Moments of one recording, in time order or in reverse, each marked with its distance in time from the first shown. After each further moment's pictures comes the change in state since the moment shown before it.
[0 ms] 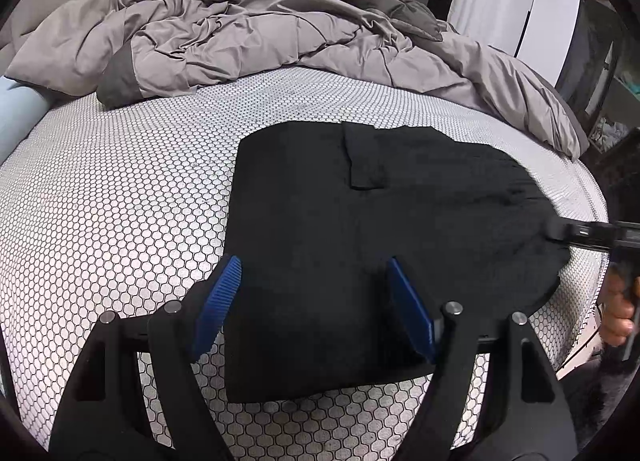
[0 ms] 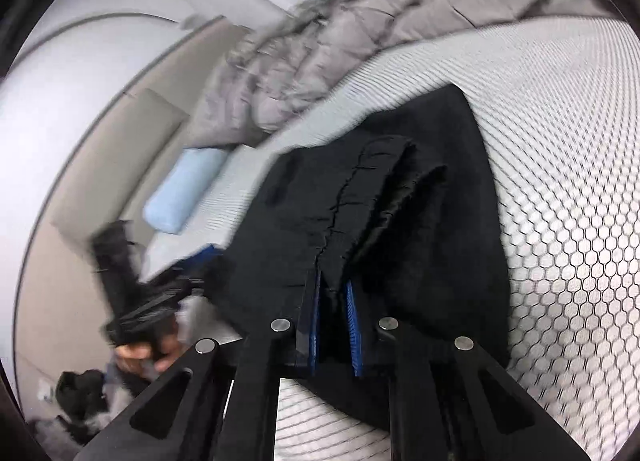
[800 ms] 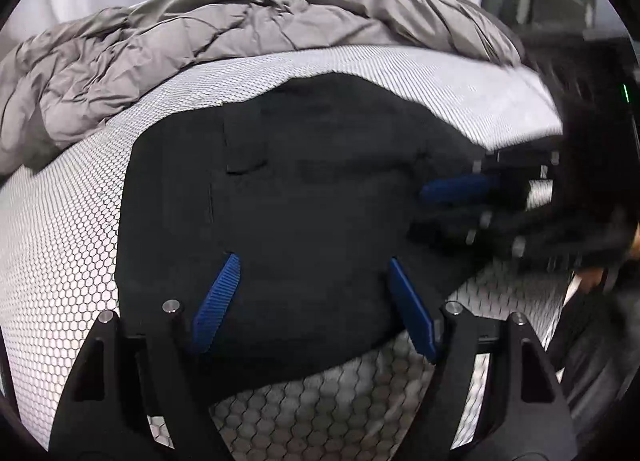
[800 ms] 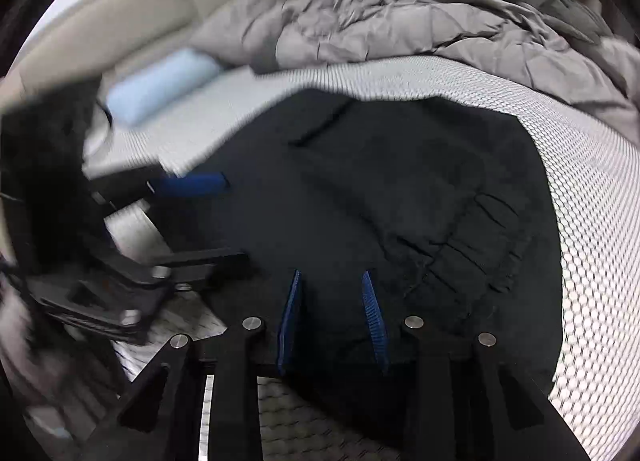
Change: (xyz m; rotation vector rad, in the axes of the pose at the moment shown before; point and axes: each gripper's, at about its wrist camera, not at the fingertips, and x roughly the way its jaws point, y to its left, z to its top) left arm 0.026 -0.073 -0.034 0.364 0.071 -0.127; right arm 0.093 0.057 -0.025 -0.458 0.131 -0.377
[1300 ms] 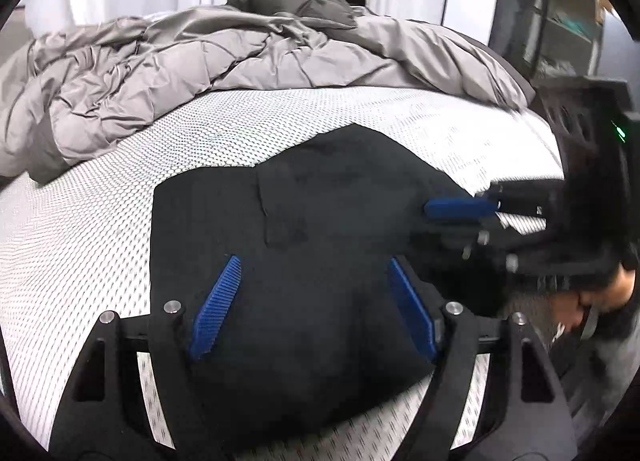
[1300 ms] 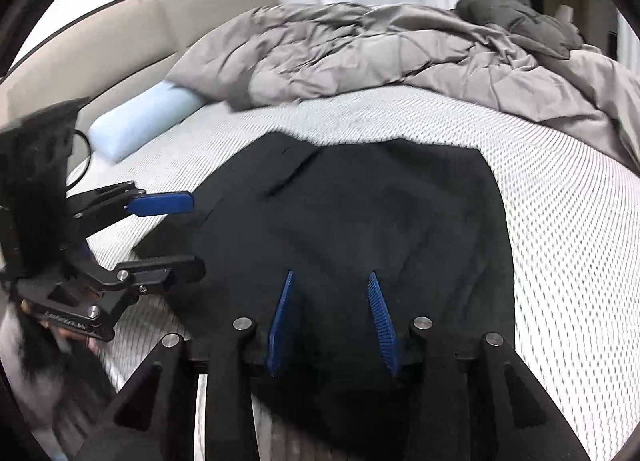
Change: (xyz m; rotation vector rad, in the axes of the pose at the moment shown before) left arm -0.005 0.039 0.041 -0.111 -0.090 -0.032; right arm -0.015 -0.024 0.029 0.099 -0.125 -0.032
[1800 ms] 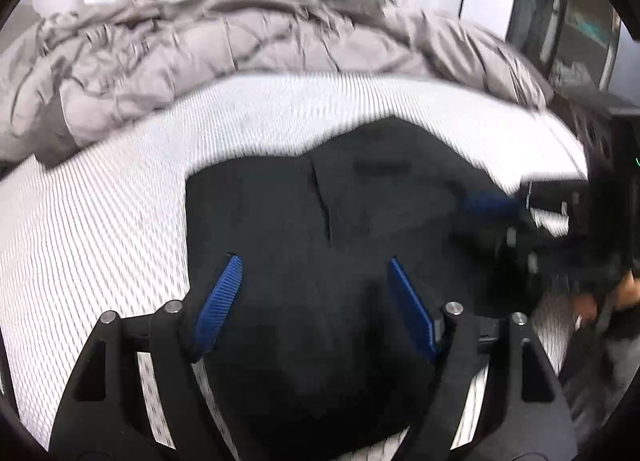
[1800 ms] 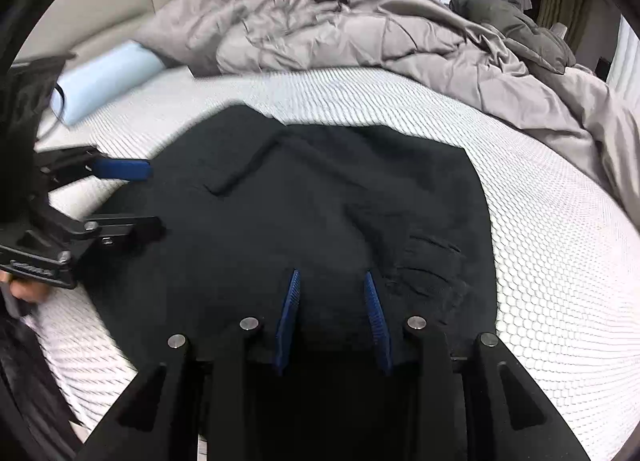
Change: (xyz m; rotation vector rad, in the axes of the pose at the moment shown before) left arm 0.010 0.041 0.005 -0.028 0.021 0.062; right arm 0.023 0.004 0.011 -0.059 0.076 -0.107
